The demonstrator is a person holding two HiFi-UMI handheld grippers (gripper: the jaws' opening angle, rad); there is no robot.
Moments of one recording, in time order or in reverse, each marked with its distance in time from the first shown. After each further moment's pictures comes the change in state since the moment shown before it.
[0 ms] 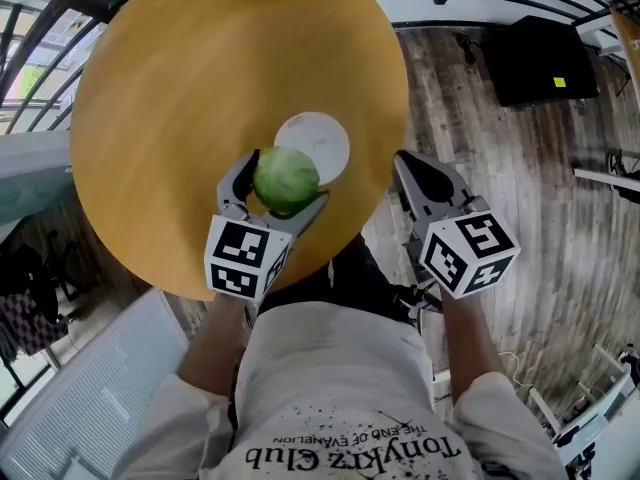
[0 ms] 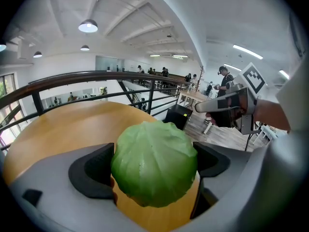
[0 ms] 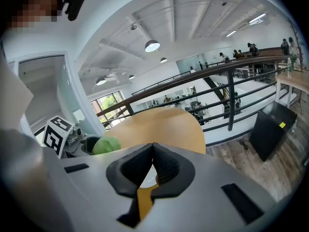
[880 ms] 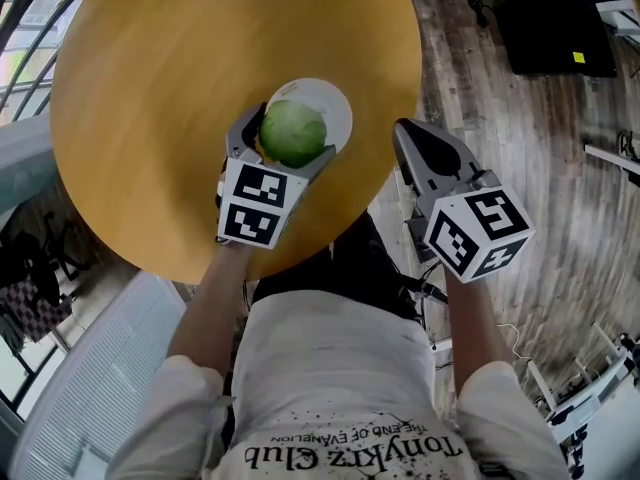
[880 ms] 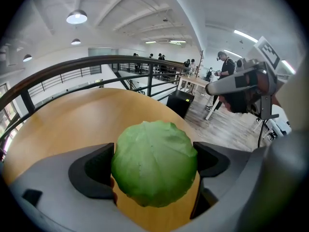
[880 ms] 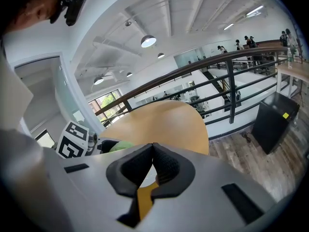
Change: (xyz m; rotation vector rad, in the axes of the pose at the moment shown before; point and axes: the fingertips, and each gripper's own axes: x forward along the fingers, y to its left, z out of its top) left arm 0.086 0.030 -0.039 0.057 0.161 -0.004; right arm 0.046 -0.023 -0.023 0.053 0.052 0.009
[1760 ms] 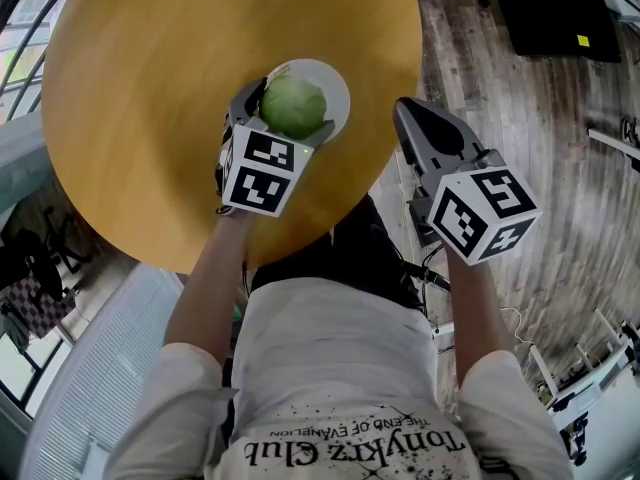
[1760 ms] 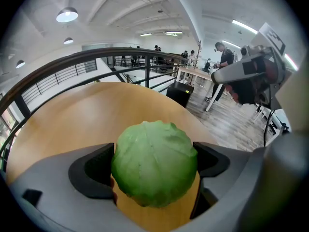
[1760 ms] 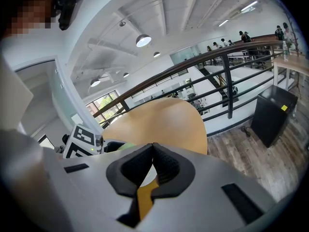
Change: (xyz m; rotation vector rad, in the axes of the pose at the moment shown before) left arm 0.032 0.006 -0.016 0.045 0.097 0.002; right arm 0.008 -0.013 -0.010 0.059 0.012 -0.011
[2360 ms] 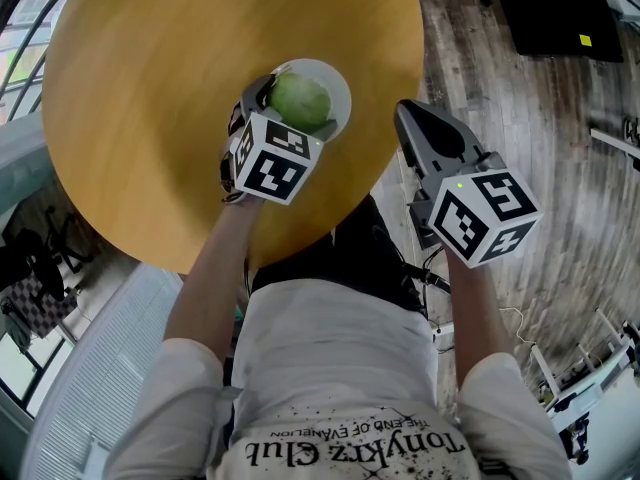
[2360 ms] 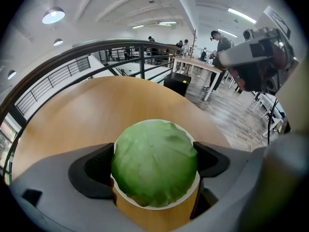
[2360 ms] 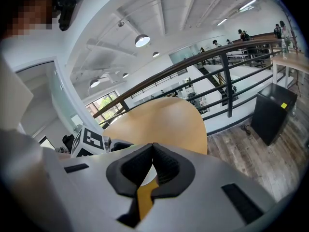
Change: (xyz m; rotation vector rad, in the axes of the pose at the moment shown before) left arm 0.024 -0.002 -0.009 0.084 0.092 -0.007; right arm 0.001 -0.003 -0.004 0.014 0.001 0.001
